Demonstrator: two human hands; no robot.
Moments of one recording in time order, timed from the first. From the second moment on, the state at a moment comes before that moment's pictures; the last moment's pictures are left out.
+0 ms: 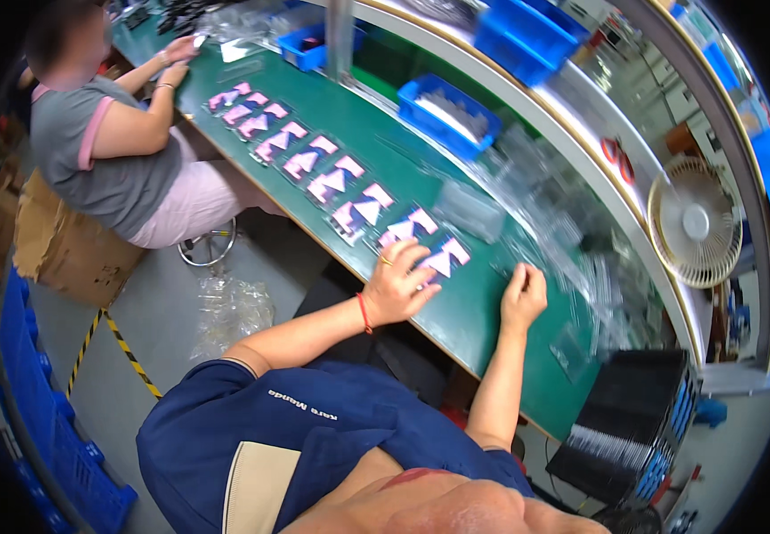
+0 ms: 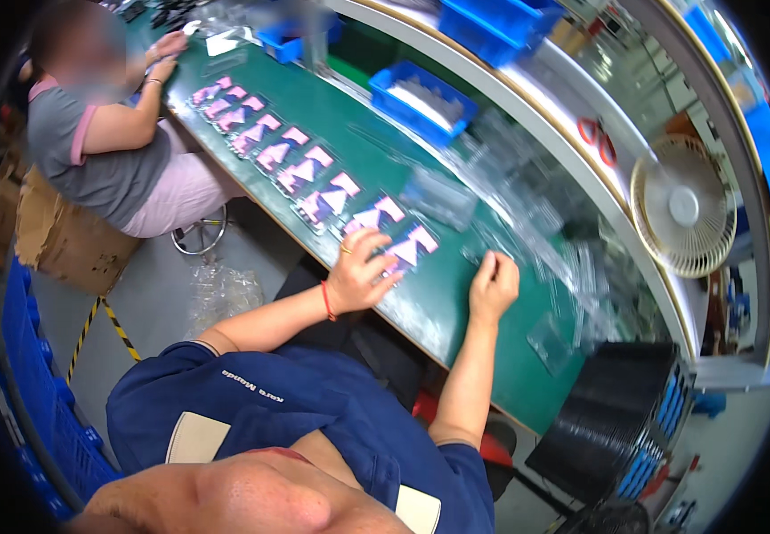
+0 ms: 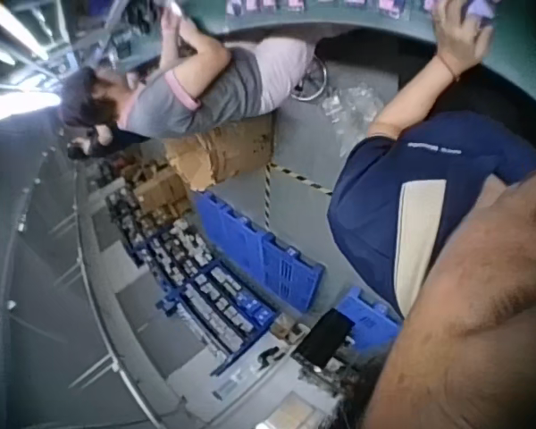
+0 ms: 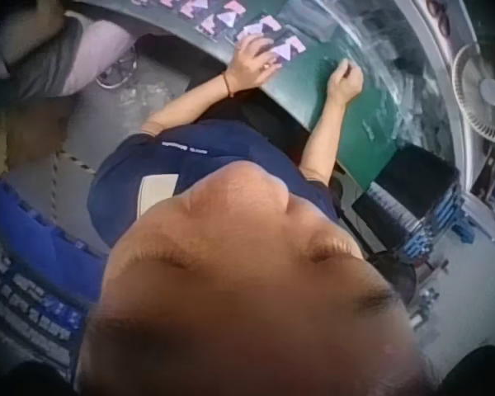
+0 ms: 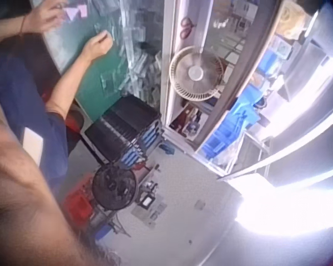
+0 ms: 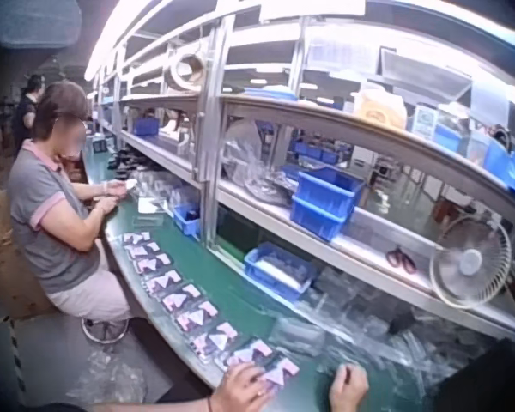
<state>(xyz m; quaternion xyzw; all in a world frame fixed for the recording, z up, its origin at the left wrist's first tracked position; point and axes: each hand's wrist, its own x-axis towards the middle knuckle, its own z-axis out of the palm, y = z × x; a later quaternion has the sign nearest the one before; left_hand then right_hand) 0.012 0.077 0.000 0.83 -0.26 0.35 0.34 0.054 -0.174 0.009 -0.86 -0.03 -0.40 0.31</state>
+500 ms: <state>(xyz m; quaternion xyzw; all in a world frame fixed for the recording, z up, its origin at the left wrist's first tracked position) 0.007 0.028 0.002 0.95 -0.15 0.19 0.19 0.023 -0.158 0.036 -0.84 -0.04 -0.39 0.38</state>
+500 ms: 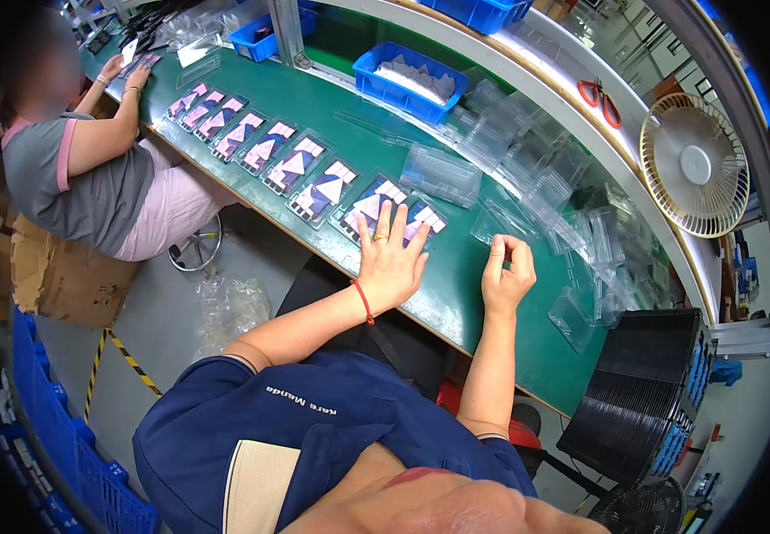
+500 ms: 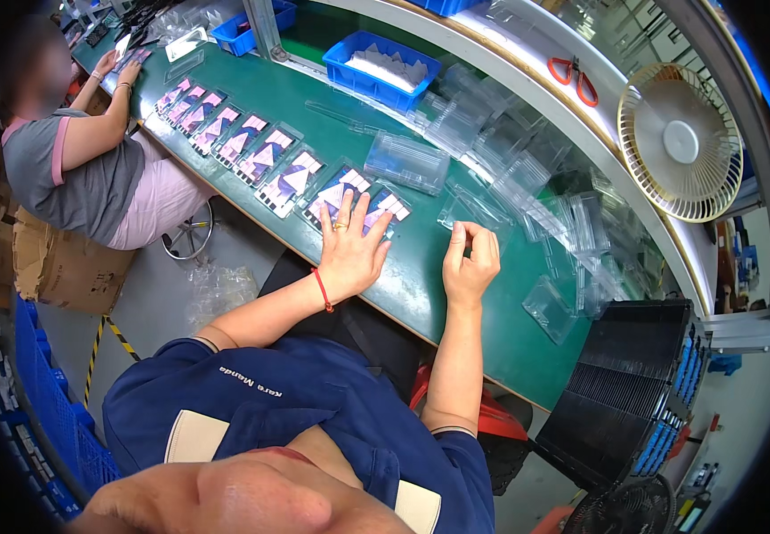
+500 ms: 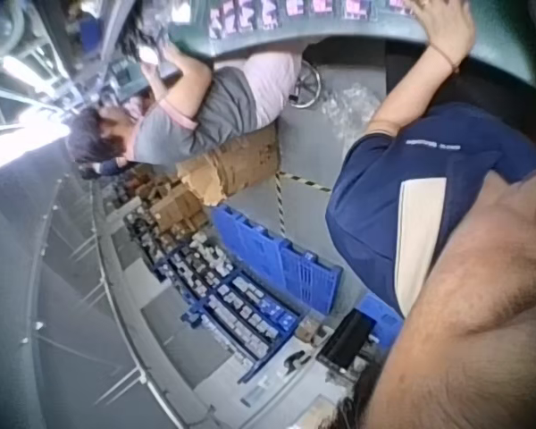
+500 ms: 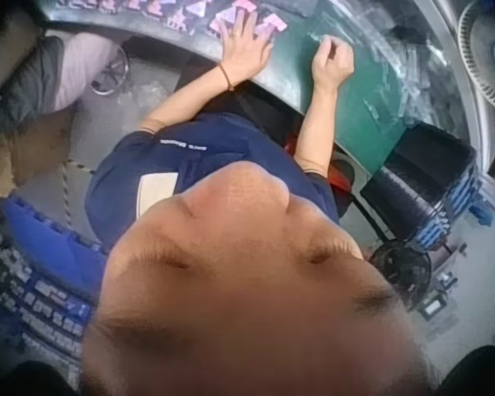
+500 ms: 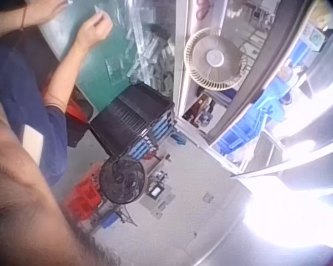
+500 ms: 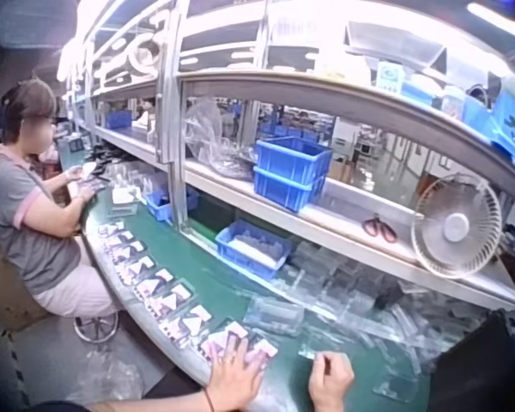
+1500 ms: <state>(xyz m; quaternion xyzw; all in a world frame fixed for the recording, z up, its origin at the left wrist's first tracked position) 0.076 0.128 -0.013 0.98 -0.07 0.17 0.07 -0.062 -0.252 0.020 -0.88 0.09 -0.45 0.11</state>
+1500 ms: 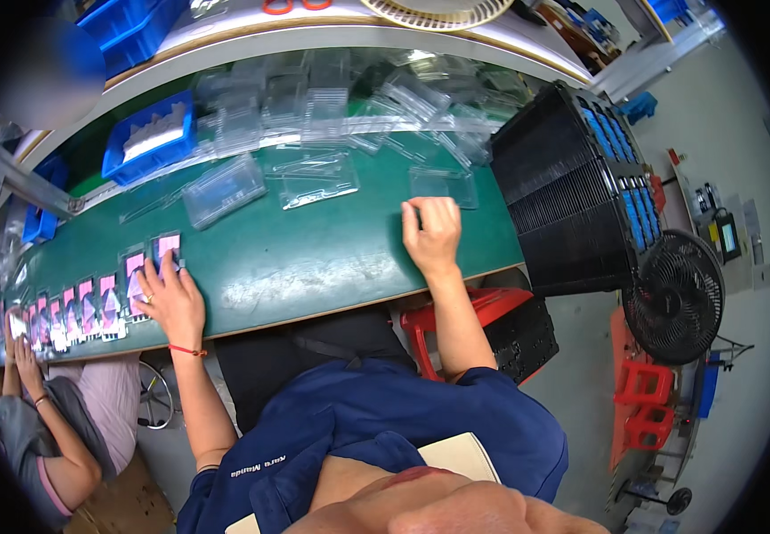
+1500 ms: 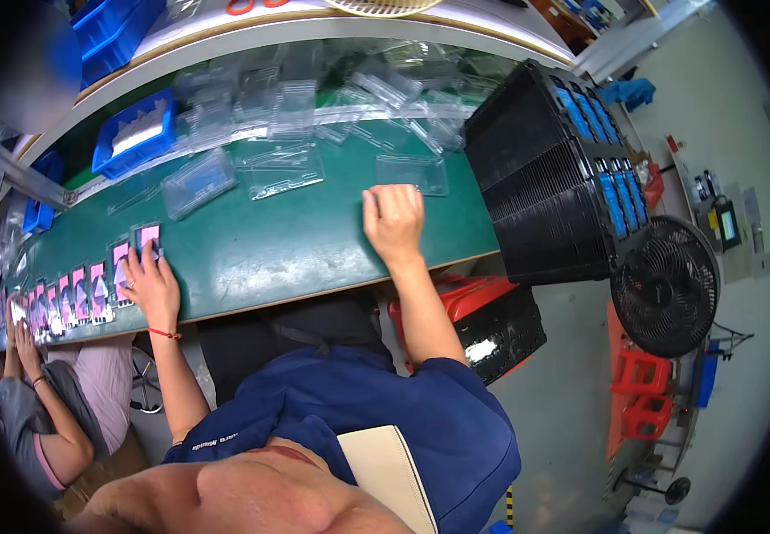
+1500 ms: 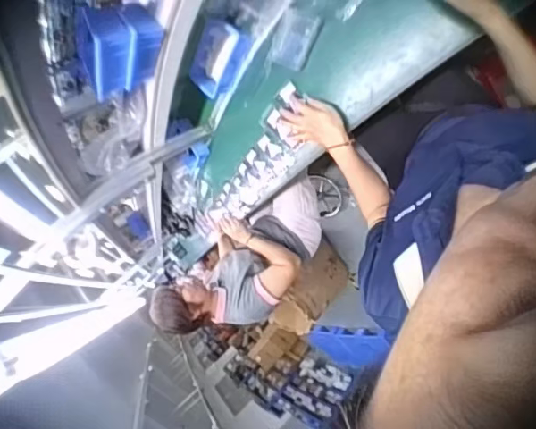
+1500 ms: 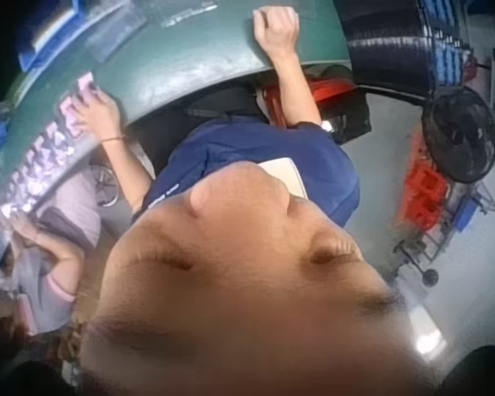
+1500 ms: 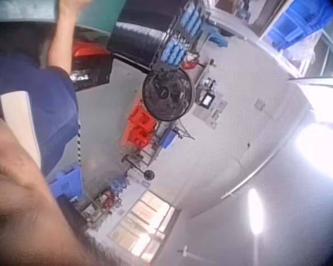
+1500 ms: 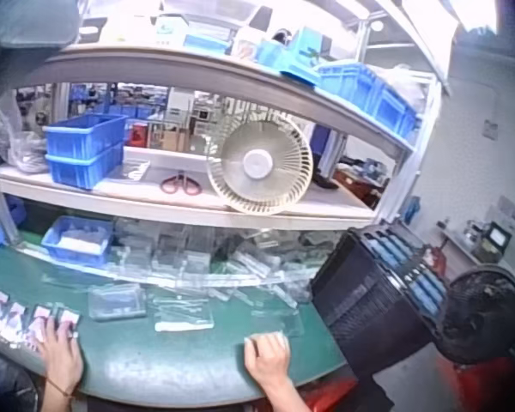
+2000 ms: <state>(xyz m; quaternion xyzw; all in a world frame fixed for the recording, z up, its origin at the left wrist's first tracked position) 0.051 0.085 0.020 0.87 -0.23 0.30 0.31 -0.099 -0.269 0.053 -0.88 0.04 -0.34 0.32</state>
